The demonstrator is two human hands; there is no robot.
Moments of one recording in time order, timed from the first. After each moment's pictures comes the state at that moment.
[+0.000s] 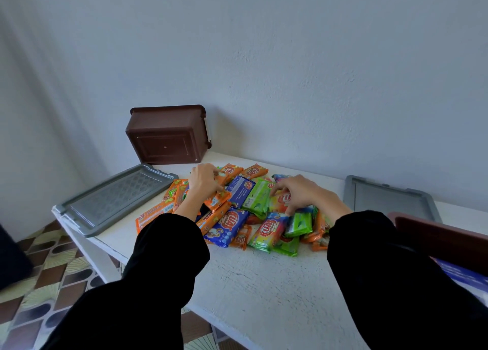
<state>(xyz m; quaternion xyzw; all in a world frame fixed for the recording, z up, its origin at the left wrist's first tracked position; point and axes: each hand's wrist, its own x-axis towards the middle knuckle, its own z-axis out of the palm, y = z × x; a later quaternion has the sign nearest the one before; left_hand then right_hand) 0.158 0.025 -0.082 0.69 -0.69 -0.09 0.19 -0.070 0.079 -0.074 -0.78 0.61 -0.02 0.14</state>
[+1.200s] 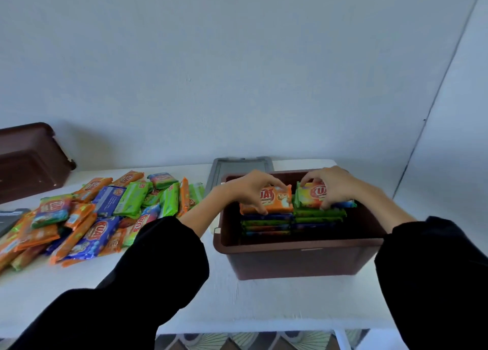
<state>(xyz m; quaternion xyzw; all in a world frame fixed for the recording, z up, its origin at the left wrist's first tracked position) -0.152 0.215 -0.061 0.12 -0.98 -0.17 -0.03 -0.322 0.353 -0.050 -0.58 0.81 -0.04 0.10</state>
